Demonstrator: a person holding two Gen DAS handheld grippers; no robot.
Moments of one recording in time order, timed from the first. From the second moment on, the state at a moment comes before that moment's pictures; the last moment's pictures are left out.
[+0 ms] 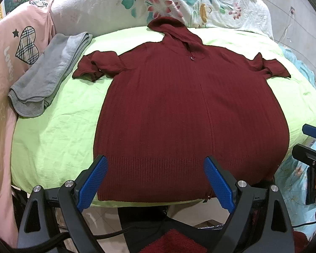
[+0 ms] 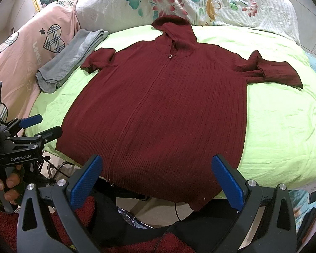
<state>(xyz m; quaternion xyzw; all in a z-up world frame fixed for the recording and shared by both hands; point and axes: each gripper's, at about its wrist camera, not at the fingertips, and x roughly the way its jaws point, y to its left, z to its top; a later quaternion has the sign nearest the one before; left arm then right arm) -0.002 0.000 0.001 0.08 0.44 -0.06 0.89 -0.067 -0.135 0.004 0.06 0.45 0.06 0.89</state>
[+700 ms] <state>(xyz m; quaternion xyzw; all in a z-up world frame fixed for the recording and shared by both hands) 0.012 -0.001 -0.011 0.09 0.46 -0.06 0.88 -0.057 -0.143 -0.002 0.07 0.45 0.05 0.89</state>
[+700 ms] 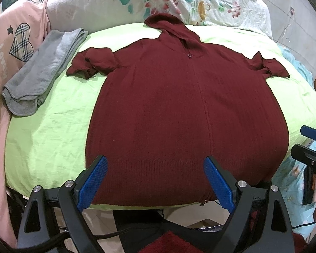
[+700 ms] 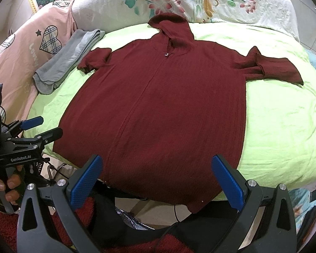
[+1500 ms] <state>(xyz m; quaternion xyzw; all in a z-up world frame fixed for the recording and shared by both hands) 0.068 -0.012 -0.024 0.07 0.48 -0.07 0.87 0.056 -0.307 0.013 0.06 0.41 -0.11 0.90</state>
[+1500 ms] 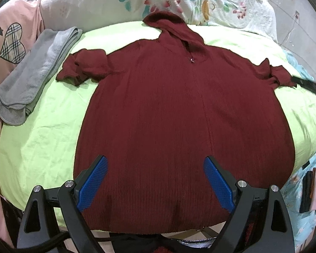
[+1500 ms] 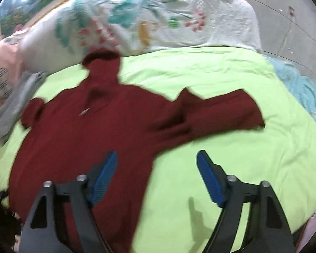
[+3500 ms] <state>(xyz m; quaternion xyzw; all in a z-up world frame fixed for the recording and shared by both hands) 0.281 0.028 -0.052 -0.09 0.47 -0.13 0.87 0.245 -0.170 -0.038 0.37 0.41 0.18 0.81</state>
